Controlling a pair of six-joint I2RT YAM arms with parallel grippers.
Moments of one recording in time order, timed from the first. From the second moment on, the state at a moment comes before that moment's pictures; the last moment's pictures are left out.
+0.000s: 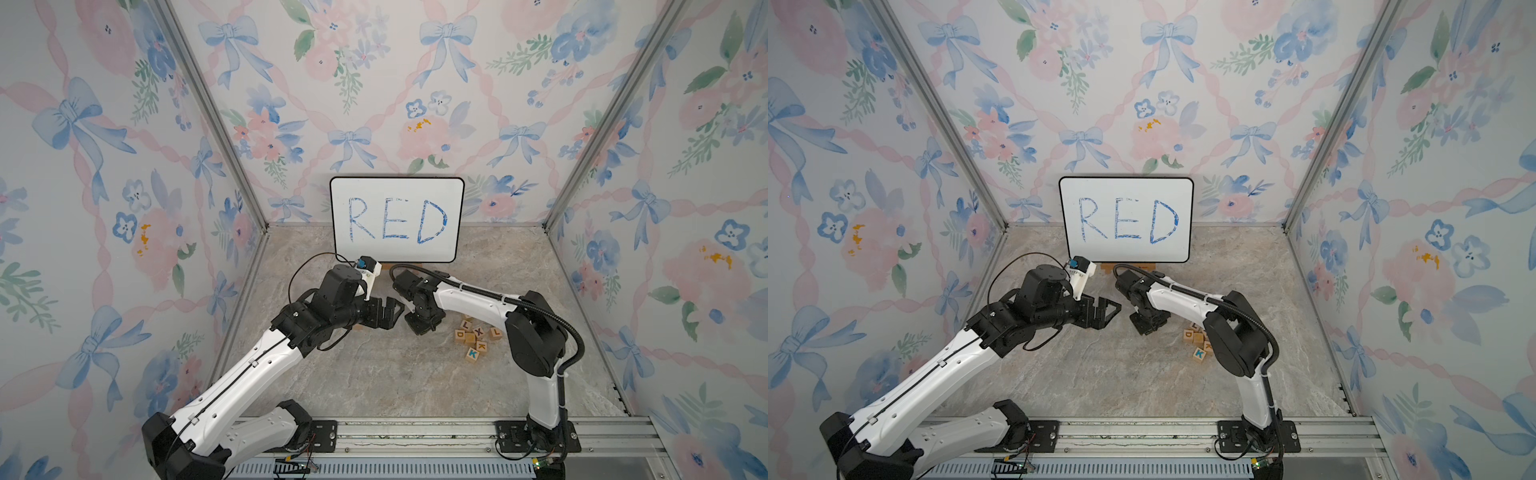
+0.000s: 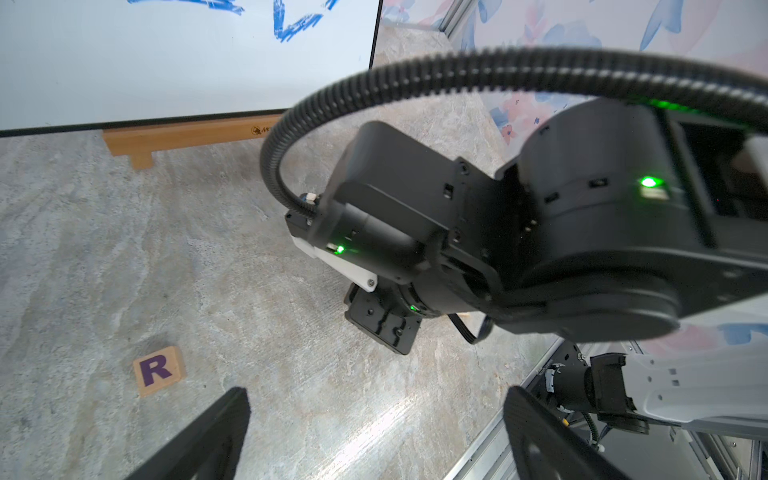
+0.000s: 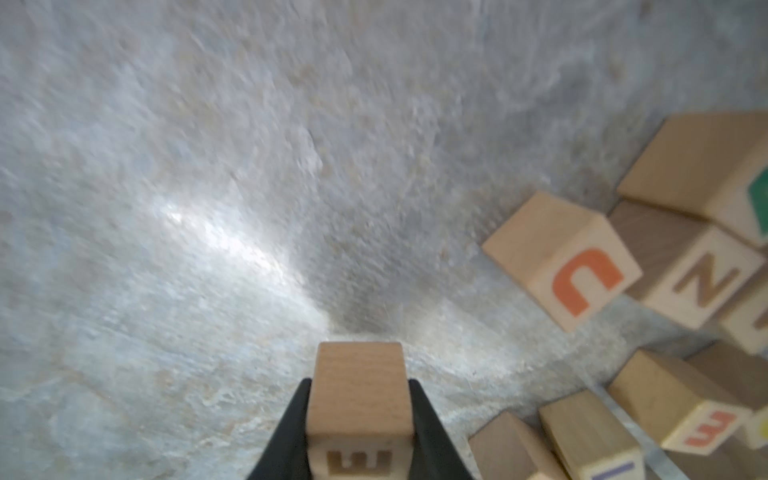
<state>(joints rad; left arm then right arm) -0.65 1.04 1.06 -0.65 0.17 -0.43 0.83 2.05 1.60 -1.04 0.10 0.22</state>
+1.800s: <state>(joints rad) -0.58 0.97 1.13 -0.78 0.17 -0.40 0.83 2.32 2.08 -1.31 0.03 0.66</state>
